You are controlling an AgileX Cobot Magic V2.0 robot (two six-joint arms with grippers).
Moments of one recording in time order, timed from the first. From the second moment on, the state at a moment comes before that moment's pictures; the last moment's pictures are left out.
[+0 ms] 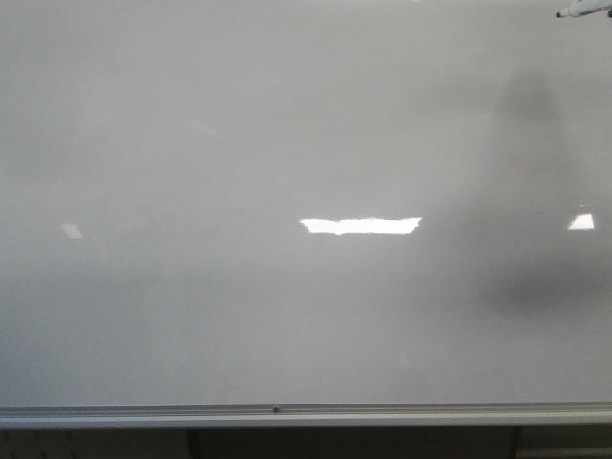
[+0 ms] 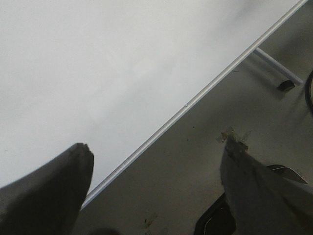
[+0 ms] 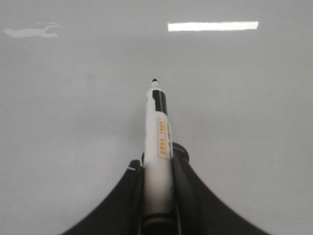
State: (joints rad) left arm -0.39 0.95 -1.10 -0.21 1.07 0.43; right arm 0.09 1.09 -0.79 0.10 0.12 0.01
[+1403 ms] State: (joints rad) left arm -0.39 0.95 -1.10 -0.21 1.06 0.43; right arm 0.09 1.14 -0.84 0.10 0.42 0.01
